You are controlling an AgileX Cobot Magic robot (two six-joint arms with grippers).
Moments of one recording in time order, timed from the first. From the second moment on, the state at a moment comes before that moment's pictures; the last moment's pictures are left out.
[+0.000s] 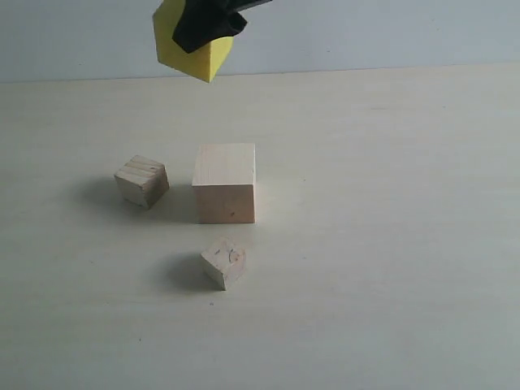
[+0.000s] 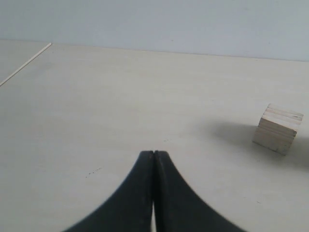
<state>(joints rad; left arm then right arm) 0.13 0.01 0.00 -0.11 0.37 0.10 0.52 1.95 -1.89 0.56 1.06 -0.89</state>
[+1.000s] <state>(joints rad) 0.13 0.01 0.00 -0.11 0.37 0.10 0.41 2.10 -1.88 0.68 1.22 -1.18</state>
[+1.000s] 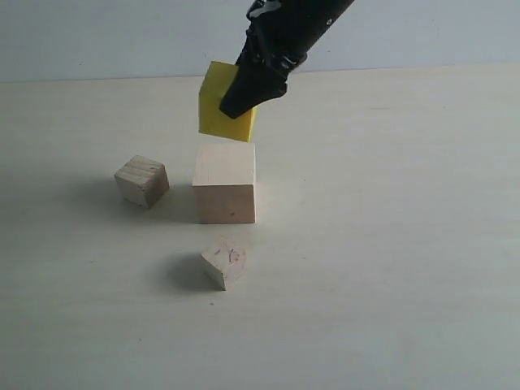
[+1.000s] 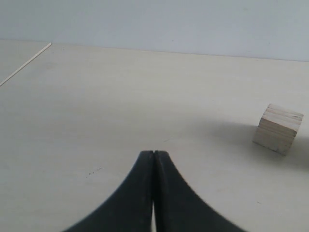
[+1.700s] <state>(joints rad) 0.13 0.01 0.00 -0.11 0.37 0.10 0.45 2.16 -1.88 0.58 1.22 -1.34</state>
